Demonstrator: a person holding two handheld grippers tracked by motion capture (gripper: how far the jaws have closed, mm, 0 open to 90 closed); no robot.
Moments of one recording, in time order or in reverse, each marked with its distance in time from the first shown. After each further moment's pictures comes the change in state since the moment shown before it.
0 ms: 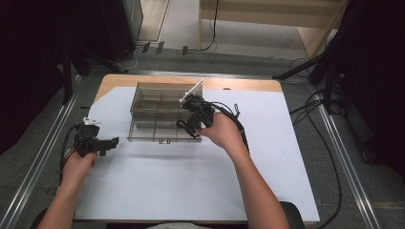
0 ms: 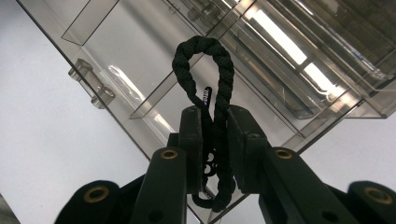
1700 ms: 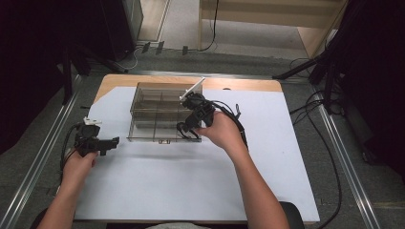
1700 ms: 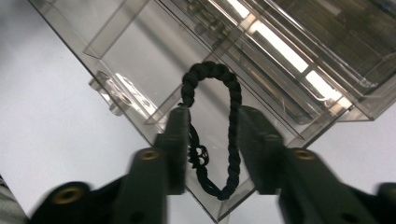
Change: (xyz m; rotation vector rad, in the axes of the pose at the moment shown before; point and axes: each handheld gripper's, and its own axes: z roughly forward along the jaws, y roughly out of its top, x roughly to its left) left arm -0.001 0.000 0.000 0.000 -0.001 -0.002; right arm 0.005 0.001 -0.011 -0.048 0.013 0.011
